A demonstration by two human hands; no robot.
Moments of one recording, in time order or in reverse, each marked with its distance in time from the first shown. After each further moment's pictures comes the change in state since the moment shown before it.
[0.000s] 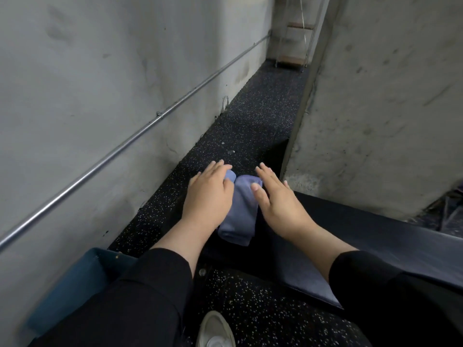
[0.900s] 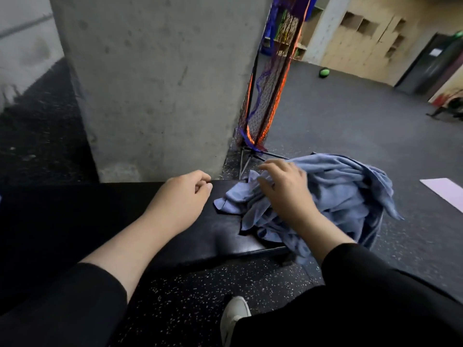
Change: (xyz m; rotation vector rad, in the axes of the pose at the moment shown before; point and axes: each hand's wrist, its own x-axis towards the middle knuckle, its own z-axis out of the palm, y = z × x) left_hand -0.118 0.362 0.130 -0.369 -0.485 0.324; right_hand -0.308 0.203 -0.331 -0.718 0.513 0.341
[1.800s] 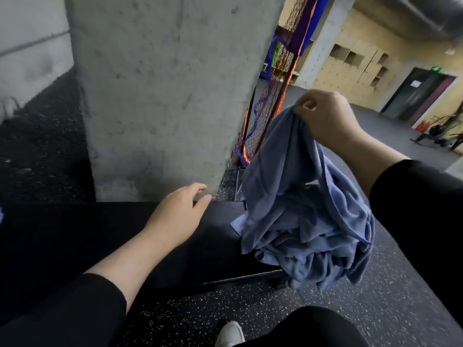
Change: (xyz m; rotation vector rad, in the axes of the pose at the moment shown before) left_hand 0.012 -0.007 -0.015 -0.017 0.029 0.063; right_hand 0.143 -0.020 -0.154 0.030 0.103 0.115
